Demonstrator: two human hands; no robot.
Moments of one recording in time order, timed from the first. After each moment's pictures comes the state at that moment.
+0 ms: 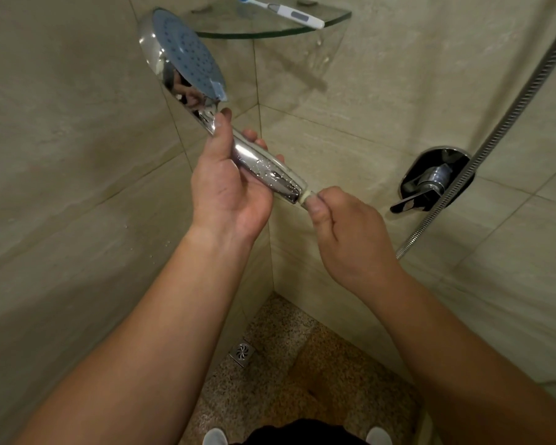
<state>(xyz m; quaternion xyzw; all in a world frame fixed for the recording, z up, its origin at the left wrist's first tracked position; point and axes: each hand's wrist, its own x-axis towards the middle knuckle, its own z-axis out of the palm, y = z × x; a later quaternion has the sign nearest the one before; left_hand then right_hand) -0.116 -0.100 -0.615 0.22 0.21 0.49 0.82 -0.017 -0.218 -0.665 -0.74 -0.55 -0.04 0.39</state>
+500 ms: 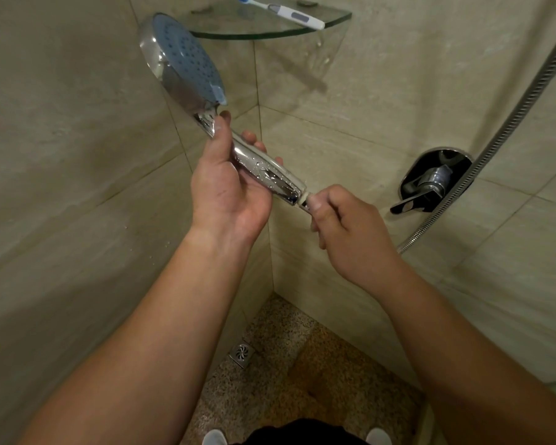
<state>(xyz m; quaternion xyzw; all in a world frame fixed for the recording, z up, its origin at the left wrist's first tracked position) -0.115 -0.098 -0.617 0.22 0.22 0.49 0.82 -0.010 -0.217 -0.663 -0.71 -0.51 0.11 0.47</state>
